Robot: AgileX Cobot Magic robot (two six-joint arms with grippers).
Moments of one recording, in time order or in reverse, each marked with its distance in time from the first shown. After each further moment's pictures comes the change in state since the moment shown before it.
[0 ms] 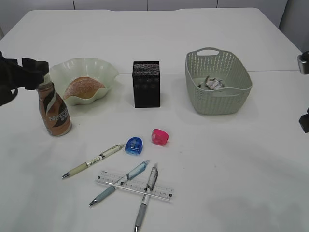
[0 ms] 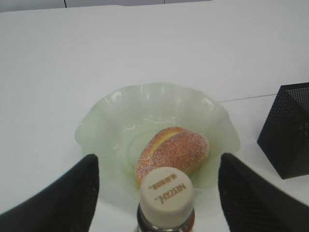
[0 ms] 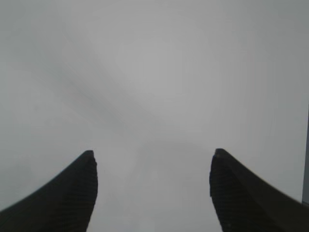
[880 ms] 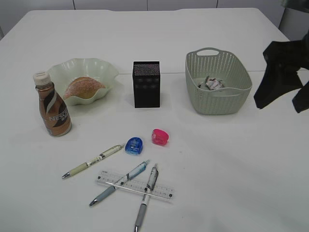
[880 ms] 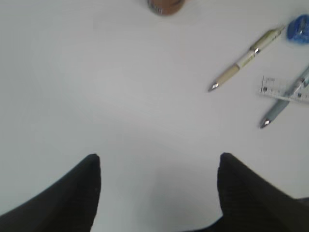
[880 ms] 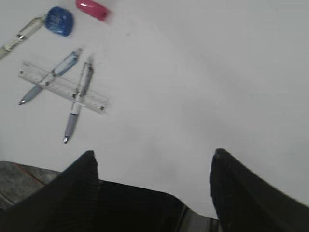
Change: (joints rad) left arm 0.000 -0.520 -0.227 0.000 1.539 -0.103; right arm 0.000 0.000 -0.313 0.629 0.257 -0.212
